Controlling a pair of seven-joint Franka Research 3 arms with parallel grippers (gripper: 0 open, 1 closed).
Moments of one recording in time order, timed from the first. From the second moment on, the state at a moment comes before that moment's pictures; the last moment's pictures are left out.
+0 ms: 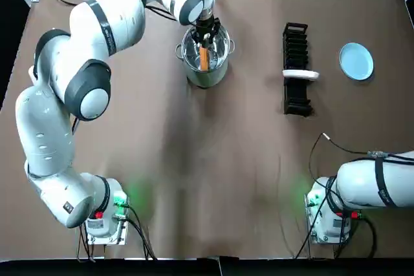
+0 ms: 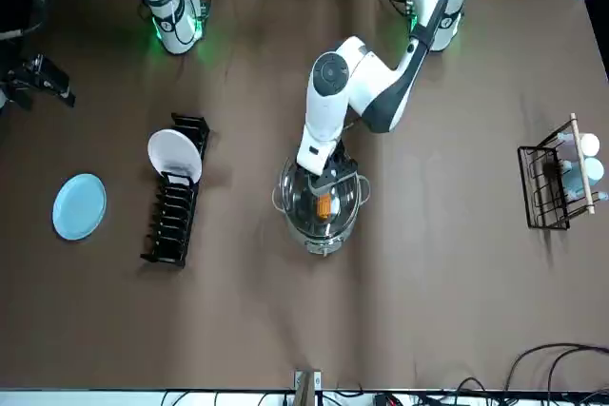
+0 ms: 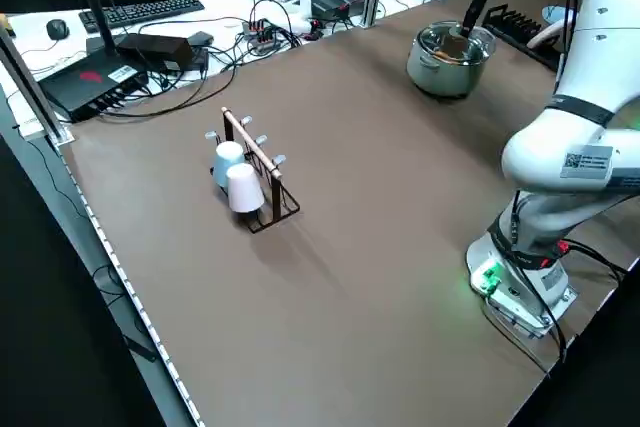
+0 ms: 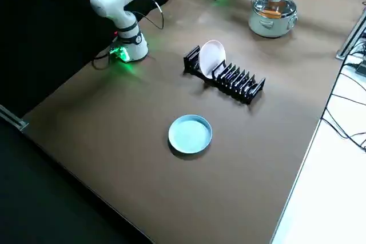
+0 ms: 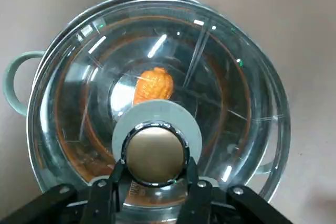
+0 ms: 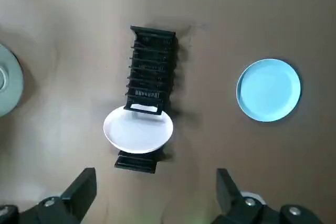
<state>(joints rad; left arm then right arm) -0.66 0.54 -0.11 -1.51 0.06 2.14 -1.13 -0.03 -0.08 0.00 -1.60 0.04 1.52 -0.08</state>
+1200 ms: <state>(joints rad) -0.66 0.54 -0.11 -1.51 0.06 2.12 -1.13 -0.04 -0.08 0.00 -1.65 0.06 1.58 -0.07</state>
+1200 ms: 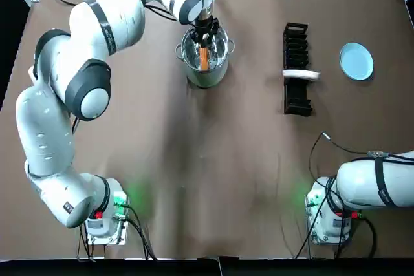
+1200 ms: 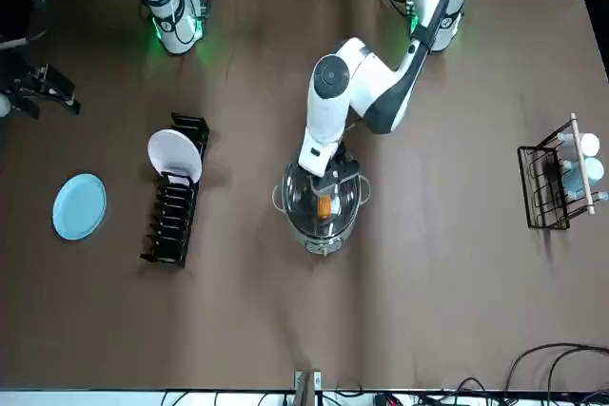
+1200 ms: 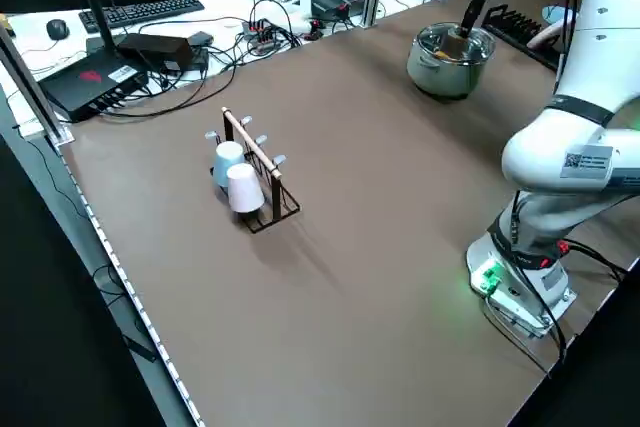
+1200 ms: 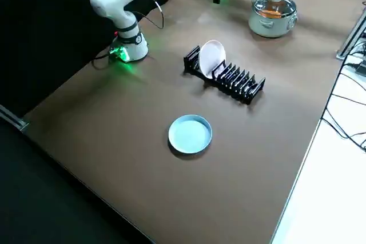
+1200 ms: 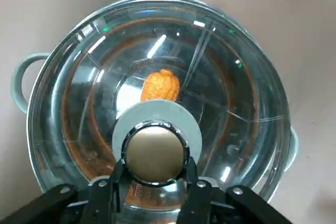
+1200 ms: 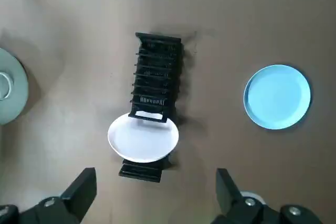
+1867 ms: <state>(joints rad) -0.68 0.53 -0.11 -1.50 0.11 2.08 -1.14 -0.04 -0.08 0.00 -1.67 0.06 1.59 -0.07</state>
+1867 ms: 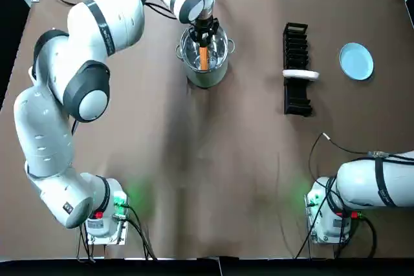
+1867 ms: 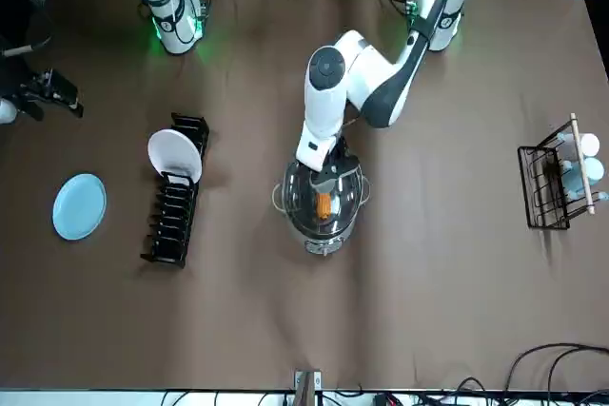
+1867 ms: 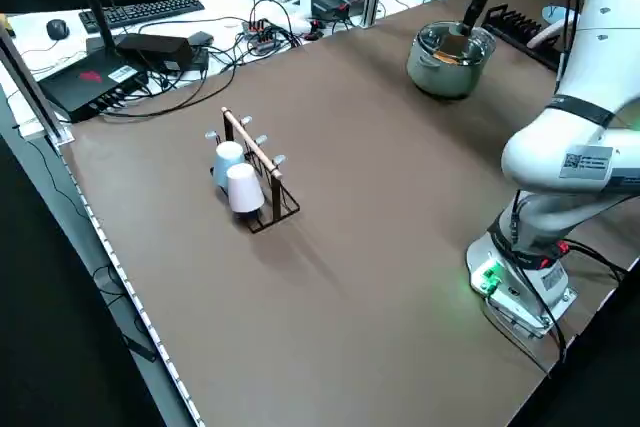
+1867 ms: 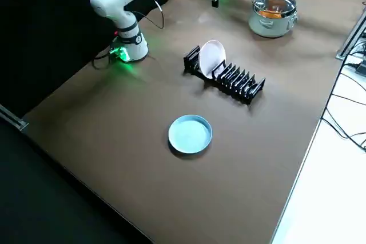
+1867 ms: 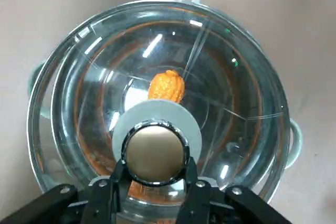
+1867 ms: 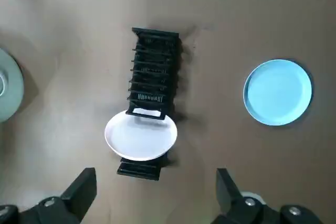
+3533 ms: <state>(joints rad) -0.70 0.56 -0.10 -1.51 0.21 2.14 -1.23 -0.05 -0.09 0.00 -1.67 0.07 1.59 -0.07</state>
